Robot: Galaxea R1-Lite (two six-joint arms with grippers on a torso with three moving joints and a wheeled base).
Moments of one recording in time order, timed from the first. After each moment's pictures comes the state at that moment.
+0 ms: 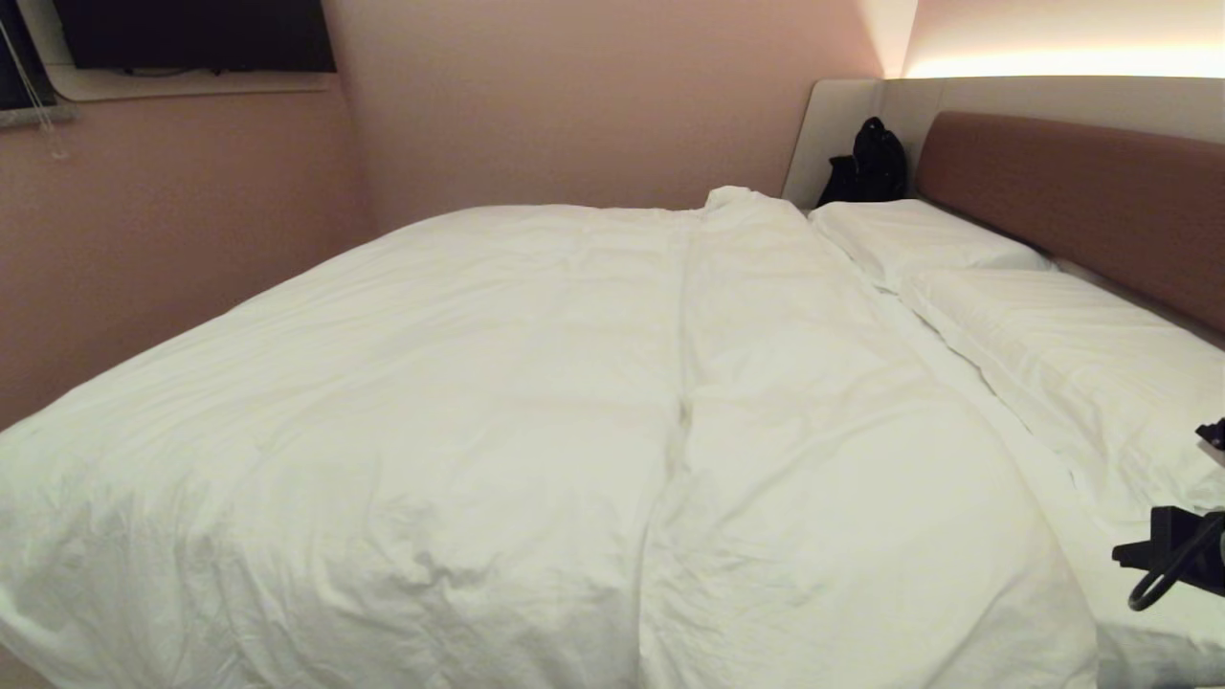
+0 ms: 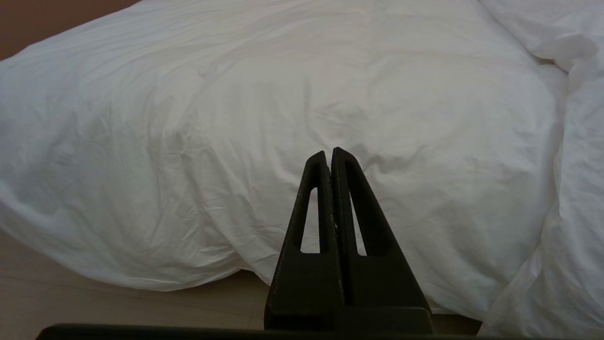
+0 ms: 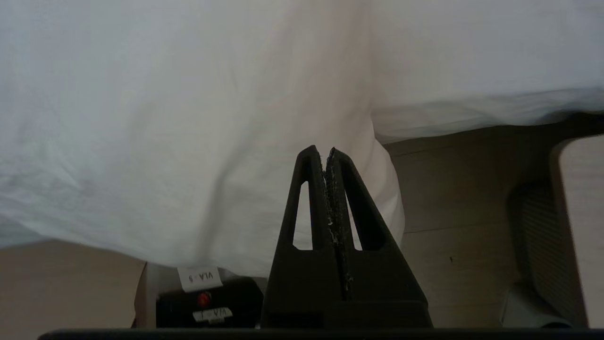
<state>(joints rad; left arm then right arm) 0.01 0.00 0.00 0.00 0.01 -0.01 -0.49 1.54 -0.65 0.00 0.33 0.00</state>
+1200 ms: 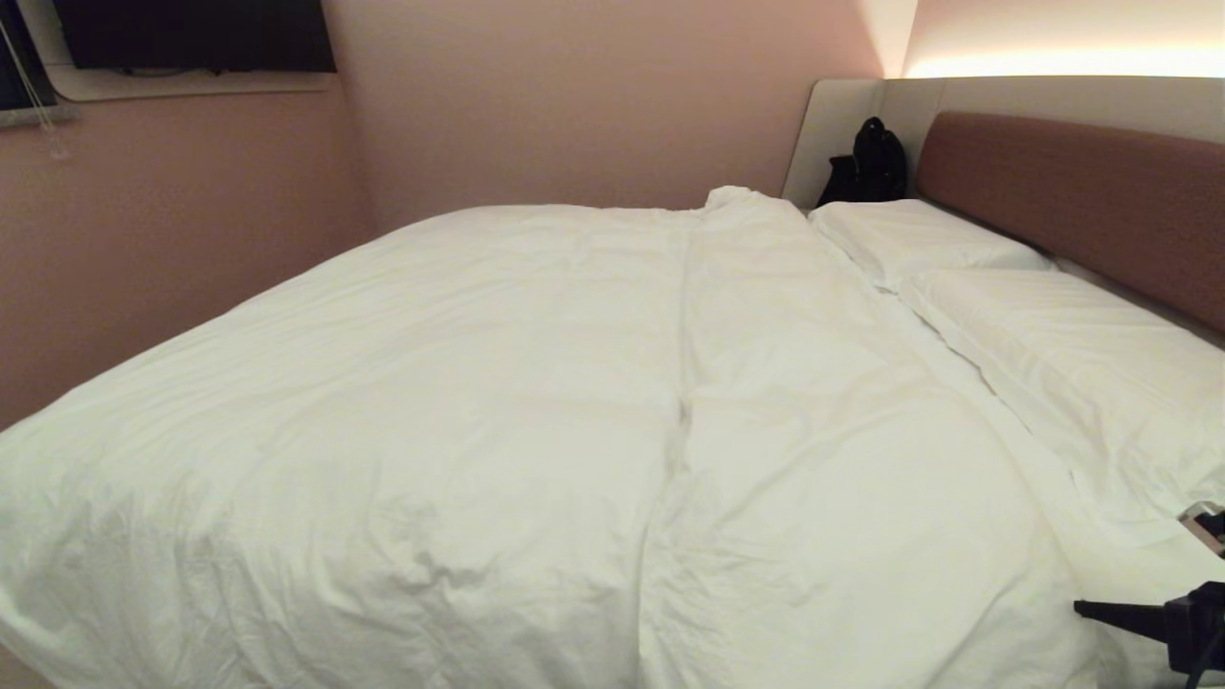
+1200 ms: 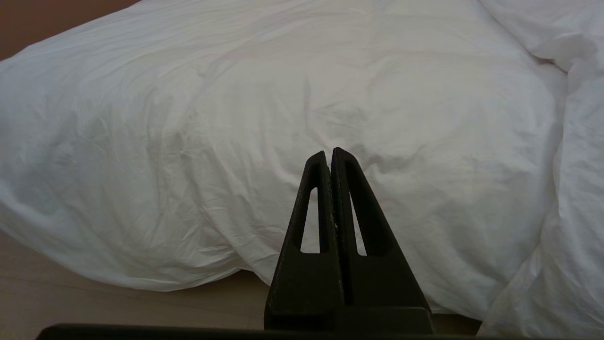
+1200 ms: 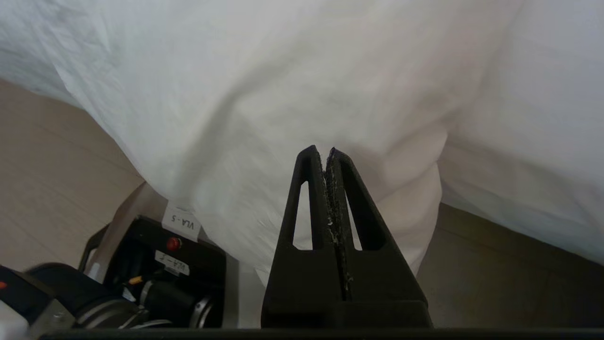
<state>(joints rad) 0.01 0.00 0.00 0.00 0.01 -0.01 -0.73 1.84 -0.50 -0.19 0.91 -0.66</state>
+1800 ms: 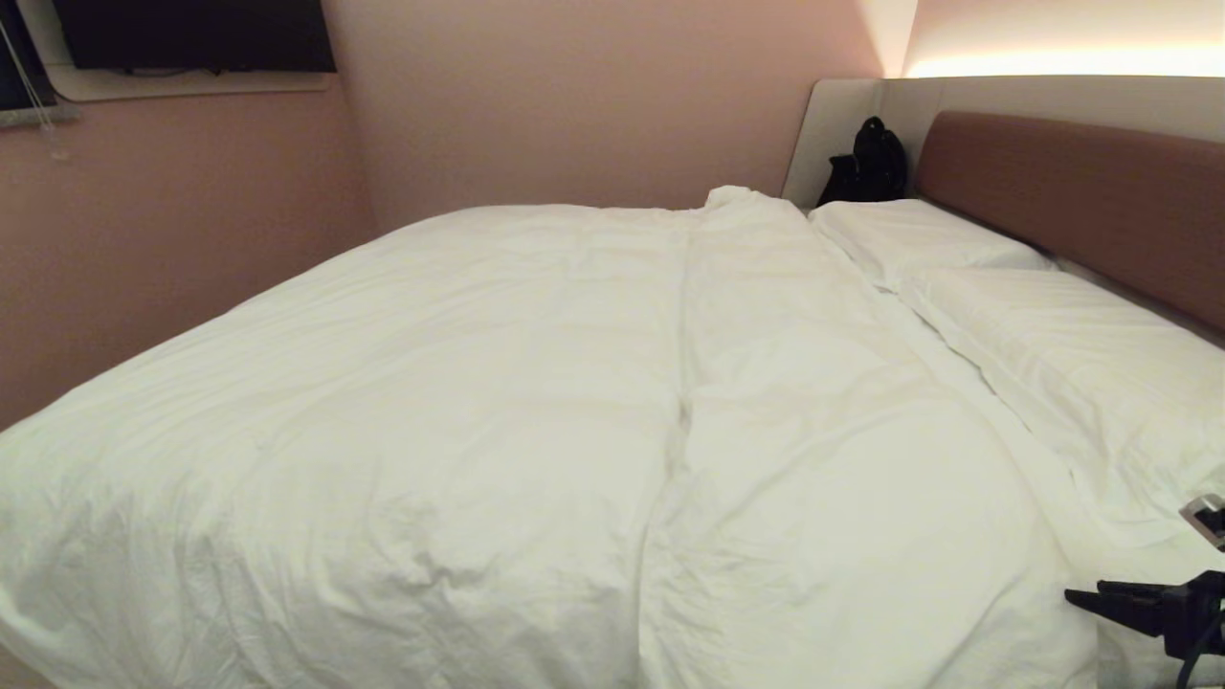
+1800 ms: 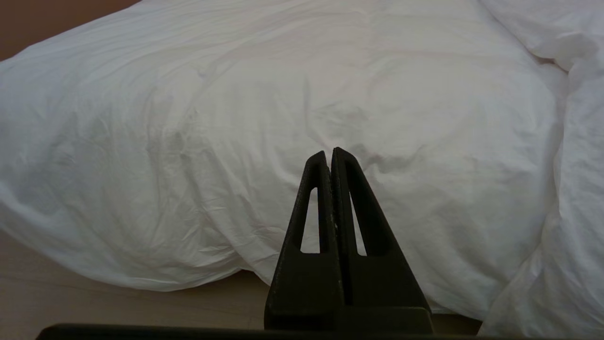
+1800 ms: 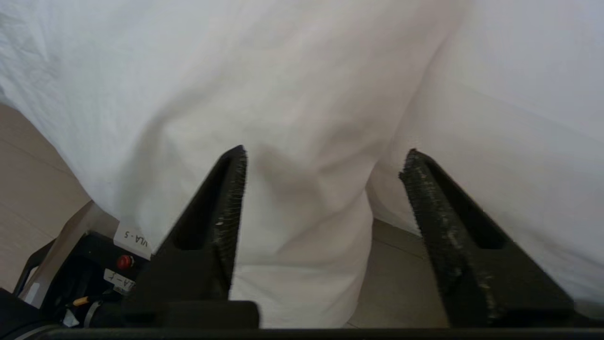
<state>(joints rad) 0.01 0.00 0.00 0.00 0.01 -0.01 -0.76 1.93 -0.54 -0.31 0.91 -0.69</state>
